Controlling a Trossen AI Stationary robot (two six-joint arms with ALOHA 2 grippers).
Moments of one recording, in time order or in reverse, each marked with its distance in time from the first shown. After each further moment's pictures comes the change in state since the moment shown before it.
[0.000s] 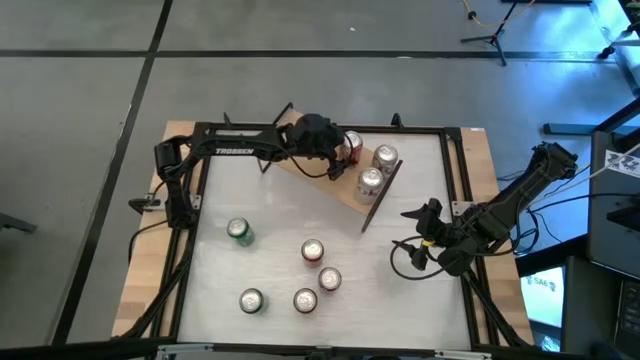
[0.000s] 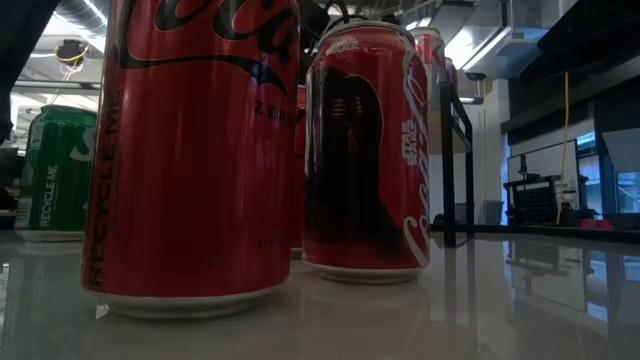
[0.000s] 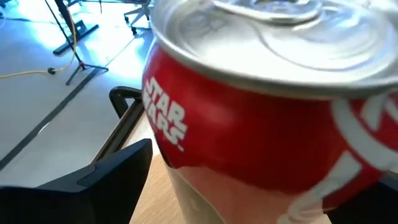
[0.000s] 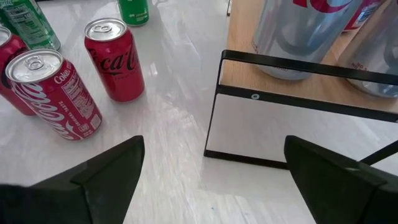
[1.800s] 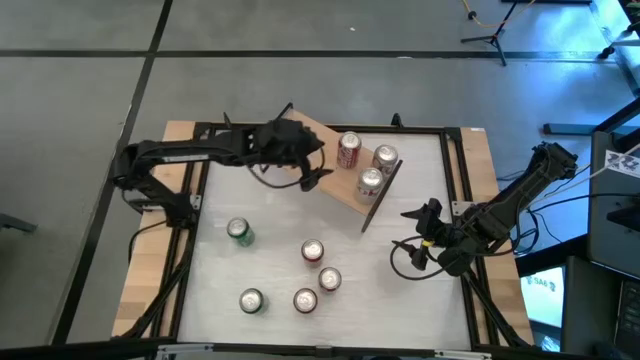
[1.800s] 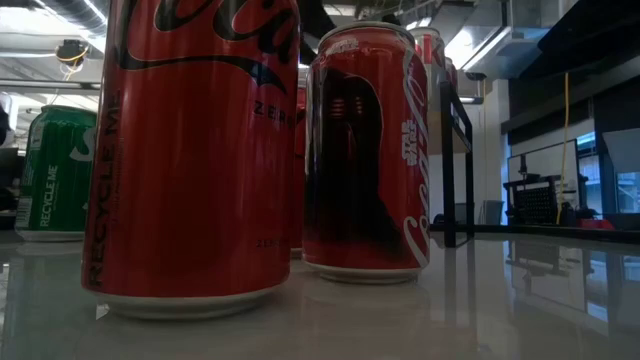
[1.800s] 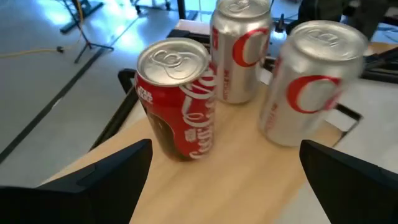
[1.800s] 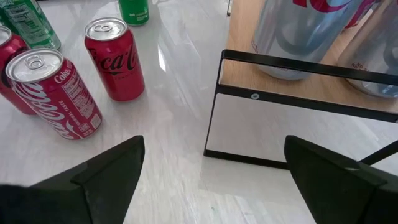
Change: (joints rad) left arm -0.152 -0.343 0.000 -0.440 -0.169 -0.088; right arm 0.000 0.000 0.000 -0.001 -0.001 -0.002
